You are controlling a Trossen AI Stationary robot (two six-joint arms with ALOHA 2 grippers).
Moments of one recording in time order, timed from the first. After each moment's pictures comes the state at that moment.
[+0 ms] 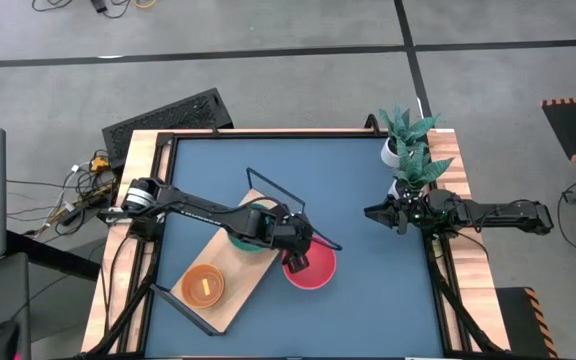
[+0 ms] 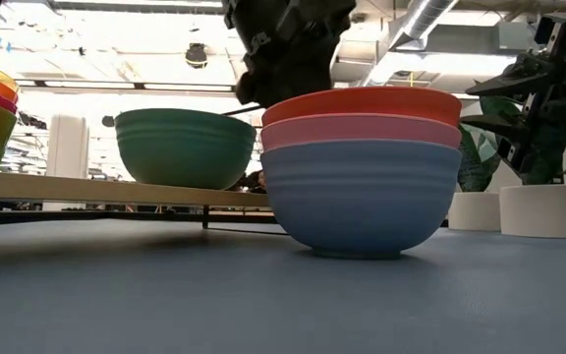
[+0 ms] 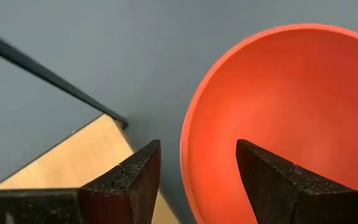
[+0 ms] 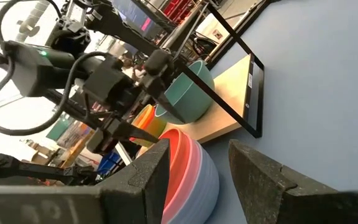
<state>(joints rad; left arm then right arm) -0.19 1.94 1.56 -0.61 -0.29 -0.47 -0.03 0.09 0.01 0.01 0.02 0.86</state>
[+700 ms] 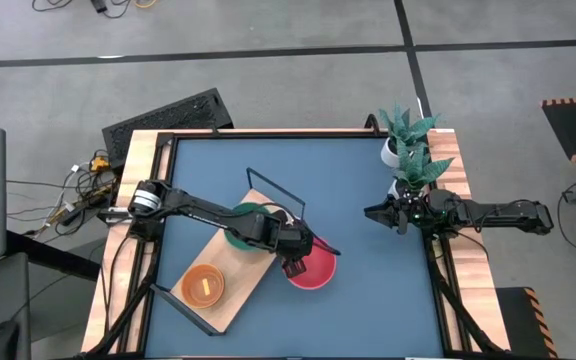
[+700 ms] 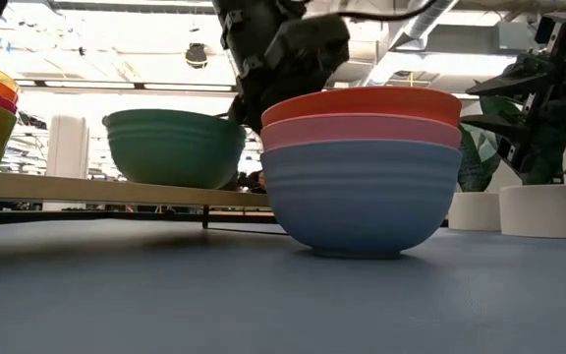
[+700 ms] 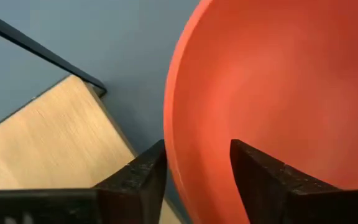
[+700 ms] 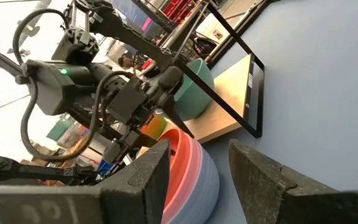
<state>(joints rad) -0.18 1.99 1.55 -0.65 -0.21 -0.51 -0.03 0.09 0.01 0.01 0.02 0.86</state>
